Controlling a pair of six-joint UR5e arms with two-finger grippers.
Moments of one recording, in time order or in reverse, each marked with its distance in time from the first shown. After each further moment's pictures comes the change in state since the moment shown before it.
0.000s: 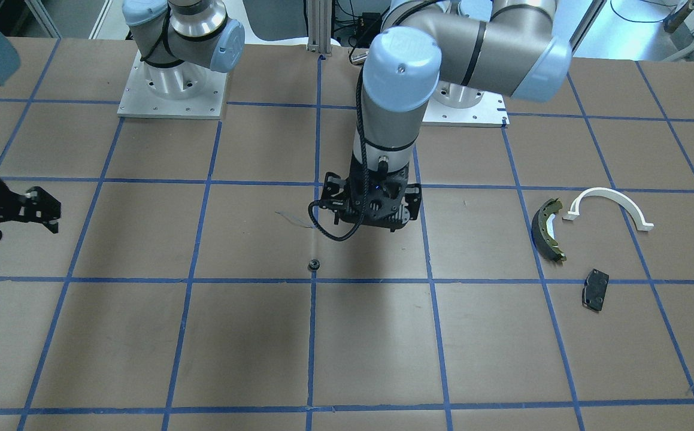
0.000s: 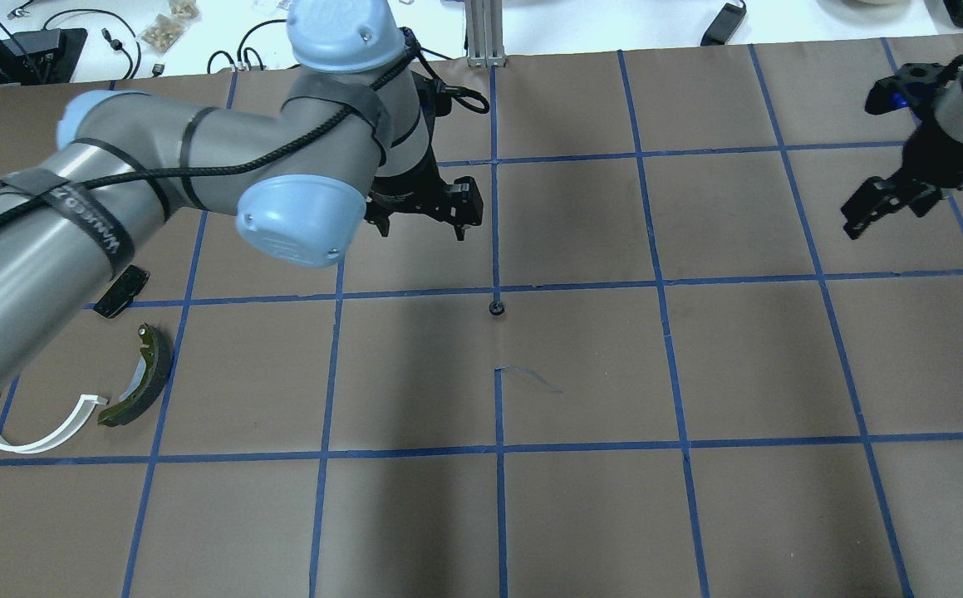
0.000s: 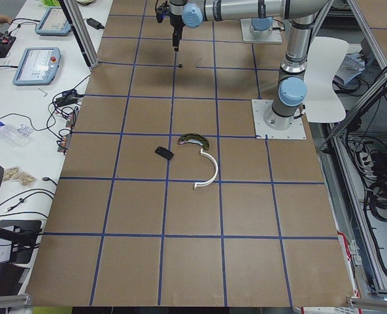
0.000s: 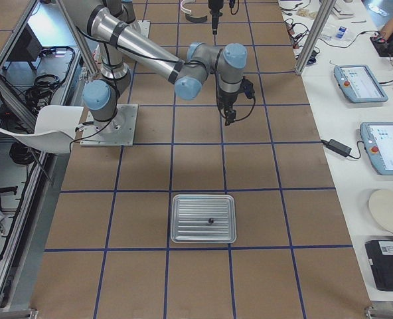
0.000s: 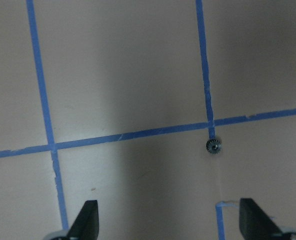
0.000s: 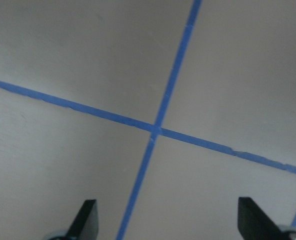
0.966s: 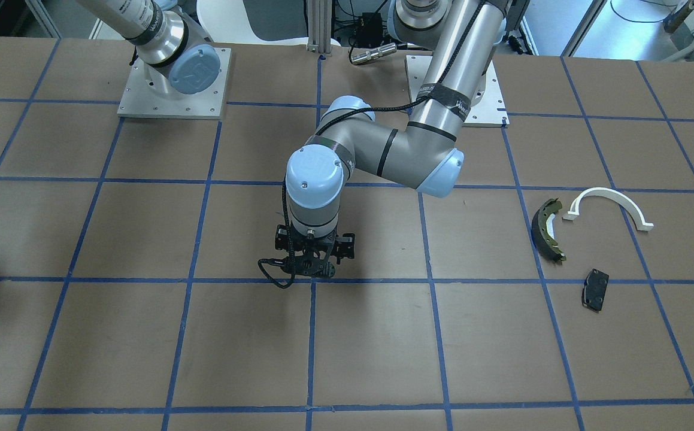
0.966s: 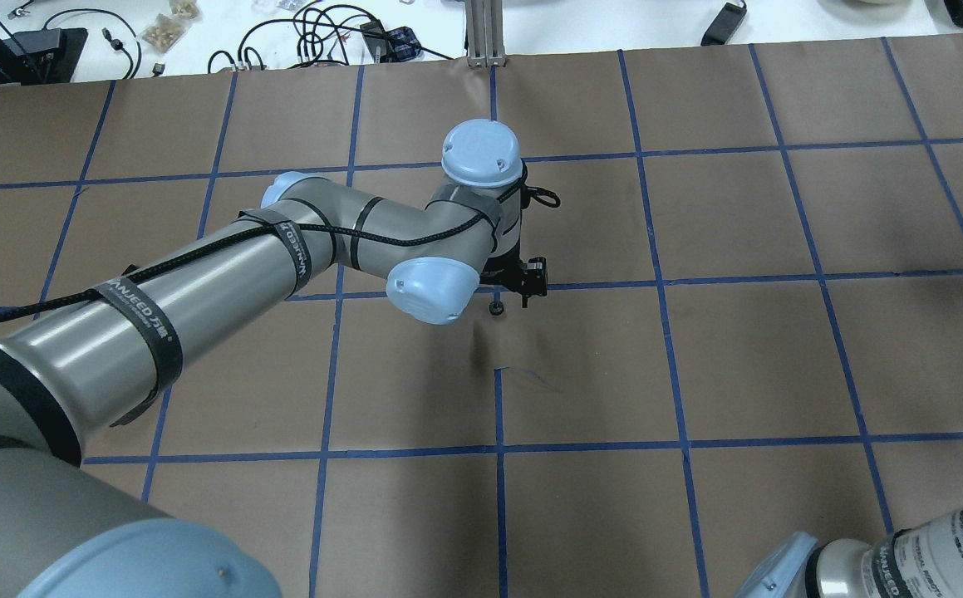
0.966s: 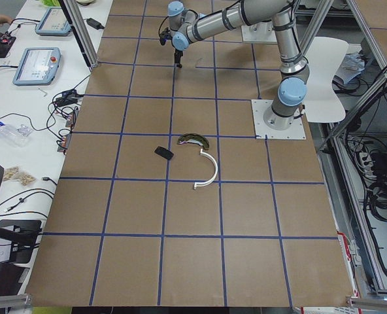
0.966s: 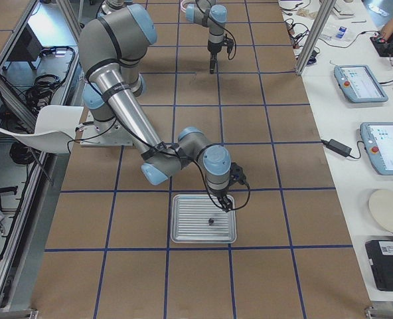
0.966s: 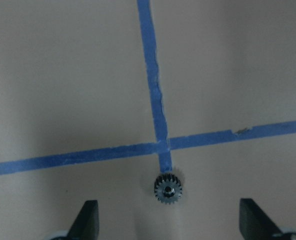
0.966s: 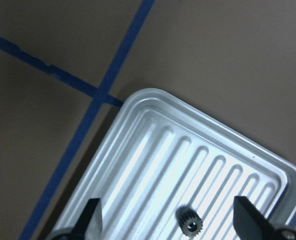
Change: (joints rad) left arm -0.117 -0.247 -0.033 0.150 -0.001 -0.108; right arm -0.467 0.320 -0.148 -0.270 0.097 -0.641
